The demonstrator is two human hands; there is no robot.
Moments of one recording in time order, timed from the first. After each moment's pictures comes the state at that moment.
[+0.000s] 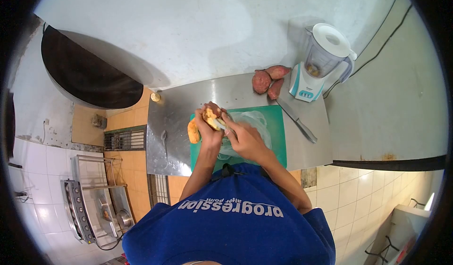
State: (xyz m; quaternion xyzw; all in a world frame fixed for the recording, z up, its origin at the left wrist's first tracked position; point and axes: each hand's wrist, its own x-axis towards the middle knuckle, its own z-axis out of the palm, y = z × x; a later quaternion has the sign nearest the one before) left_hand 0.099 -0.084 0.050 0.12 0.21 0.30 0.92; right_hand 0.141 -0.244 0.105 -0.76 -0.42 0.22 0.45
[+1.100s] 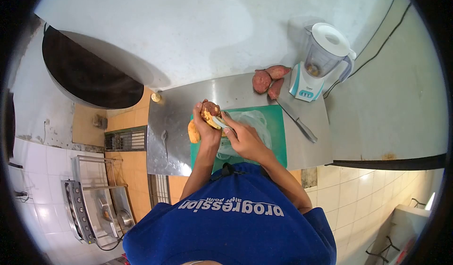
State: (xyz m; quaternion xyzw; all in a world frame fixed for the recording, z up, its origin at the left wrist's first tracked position) left_hand 0.103 -0.081 0.053 0.26 0.21 0.38 0.86; right_hand 0.141 -0.243 0.112 -0.71 -0.41 0.25 0.51
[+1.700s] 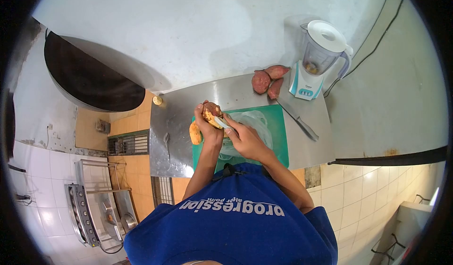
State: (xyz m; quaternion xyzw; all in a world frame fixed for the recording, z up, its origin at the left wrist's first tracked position) left_hand 0.110 -0.089 0.059 0.26 0.19 0.40 0.86; right_hand 0.138 -0.247 0.110 -0.71 -0.38 0.28 0.52
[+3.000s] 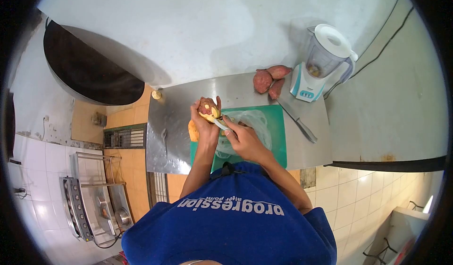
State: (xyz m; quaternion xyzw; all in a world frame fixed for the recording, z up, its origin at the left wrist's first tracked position) left_hand 0.107 -0.079 0.070 0.10 0.24 0.42 0.87; right_hand 0.133 -0.244 0.103 -0.72 -0.41 0.27 0.49
